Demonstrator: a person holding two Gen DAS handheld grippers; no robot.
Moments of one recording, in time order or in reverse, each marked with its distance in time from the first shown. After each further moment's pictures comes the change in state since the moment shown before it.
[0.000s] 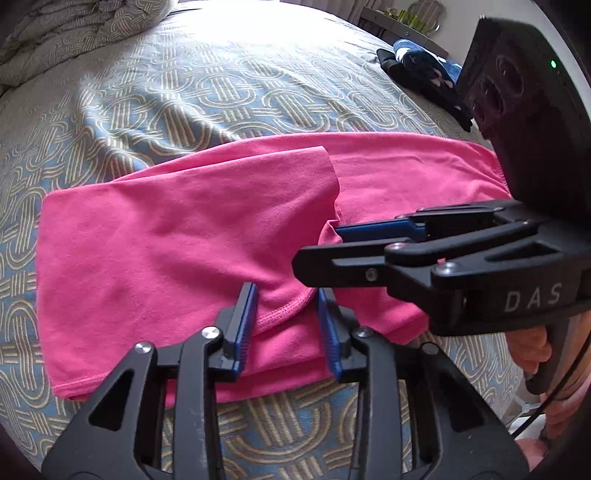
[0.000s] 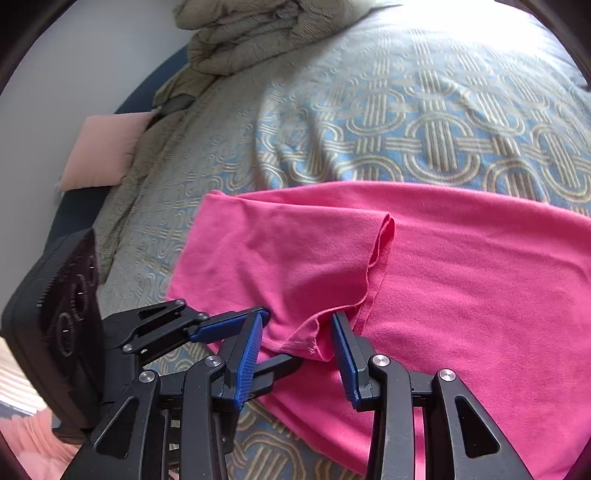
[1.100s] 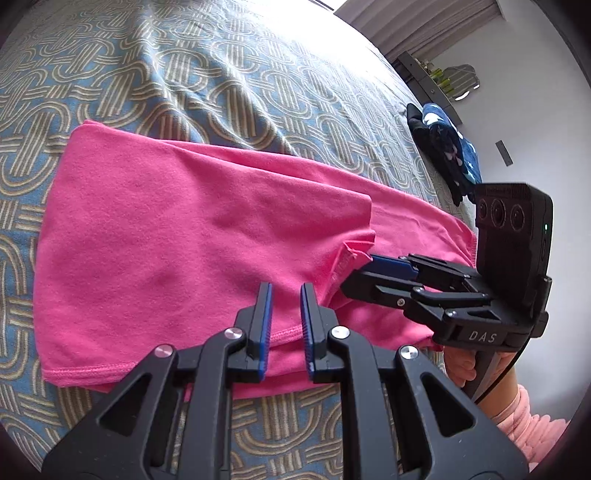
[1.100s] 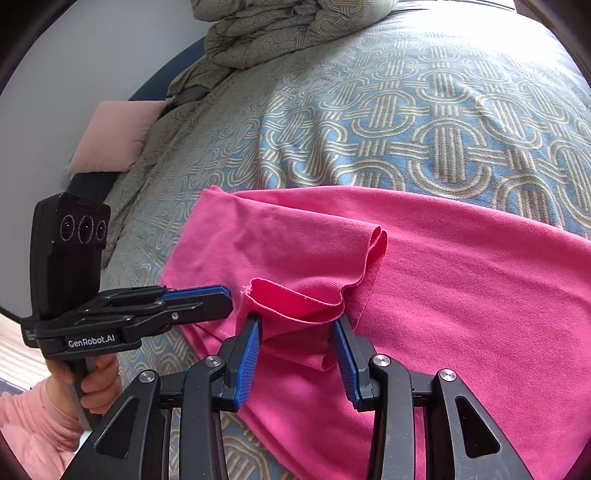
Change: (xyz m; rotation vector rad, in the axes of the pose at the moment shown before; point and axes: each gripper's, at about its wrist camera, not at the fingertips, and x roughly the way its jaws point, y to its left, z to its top) left arm -0.009 0.061 -0.003 -0.303 -0.003 -0.199; right arm 0.007 -0.014 0.005 -0.106 -0.014 0.035
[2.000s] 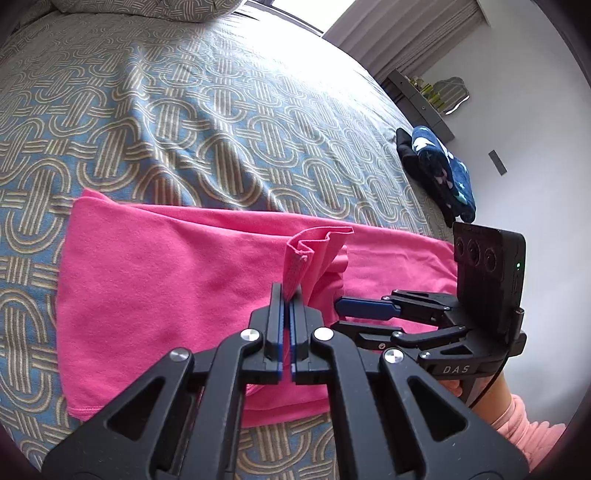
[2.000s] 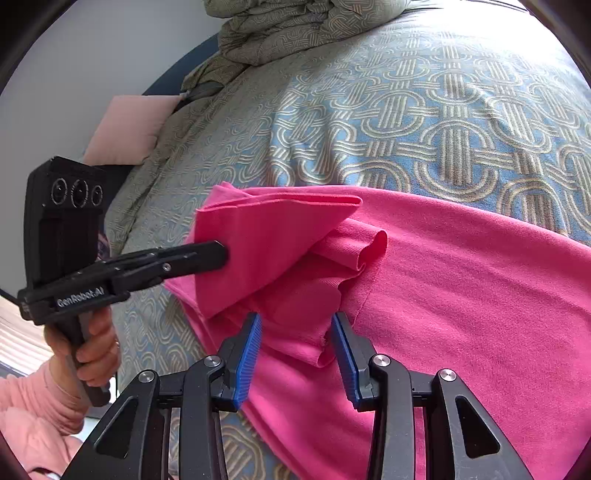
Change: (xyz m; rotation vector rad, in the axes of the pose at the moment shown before) left arm -0.021 -0.002 0.033 0.017 -0.116 -0.004; right arm -0.003 -0.010 -0.002 -0.035 0.018 0.046
